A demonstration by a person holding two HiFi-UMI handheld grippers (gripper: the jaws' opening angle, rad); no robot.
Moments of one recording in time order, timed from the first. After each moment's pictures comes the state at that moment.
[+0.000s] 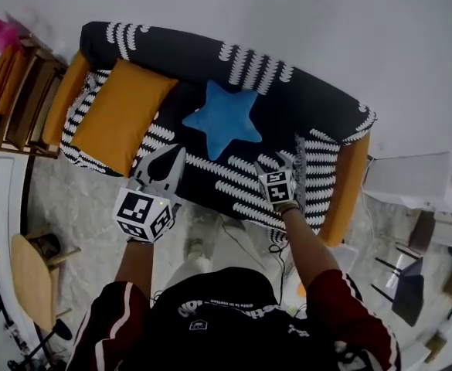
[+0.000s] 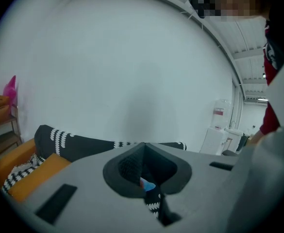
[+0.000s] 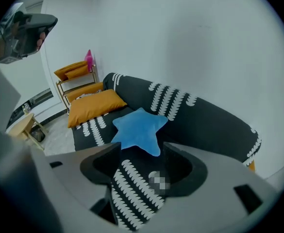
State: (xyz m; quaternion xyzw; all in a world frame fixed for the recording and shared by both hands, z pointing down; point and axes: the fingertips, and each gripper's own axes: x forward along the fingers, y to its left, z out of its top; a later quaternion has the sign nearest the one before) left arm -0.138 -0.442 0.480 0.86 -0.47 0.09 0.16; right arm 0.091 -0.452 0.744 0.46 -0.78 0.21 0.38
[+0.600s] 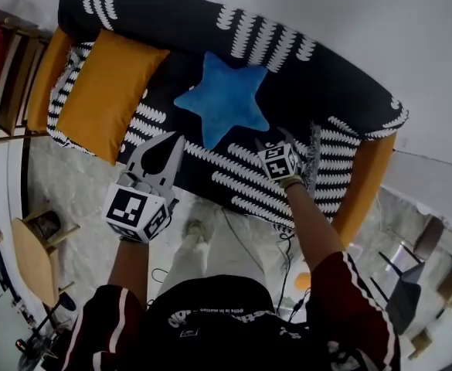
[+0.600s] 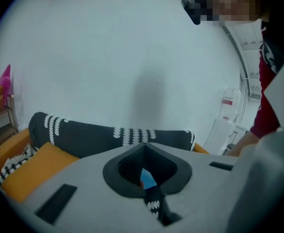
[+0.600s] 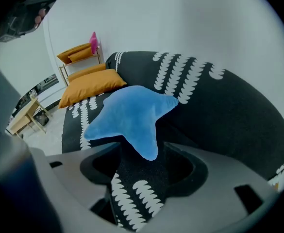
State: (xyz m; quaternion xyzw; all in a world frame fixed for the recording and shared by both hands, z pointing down) left arm -0.102 -0.509 0.574 0.84 -0.47 0.15 0.20; right arm 0.100 -0.523 0.886 0.38 -0.79 0.21 0.44
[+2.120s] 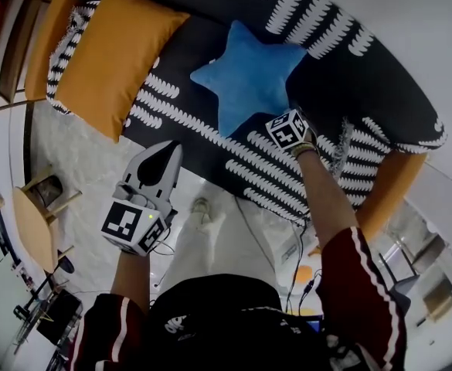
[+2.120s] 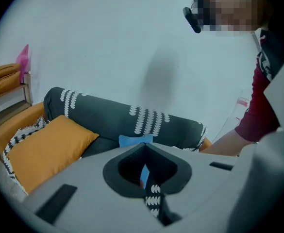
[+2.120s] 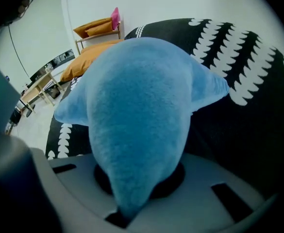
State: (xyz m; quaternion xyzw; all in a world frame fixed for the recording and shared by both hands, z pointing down) left arm -0.151 -0.490 0.661 0.79 -0.51 0.18 0.30; right arm 0.043 -0.575 0.997 0.25 -0.80 0.16 0.53
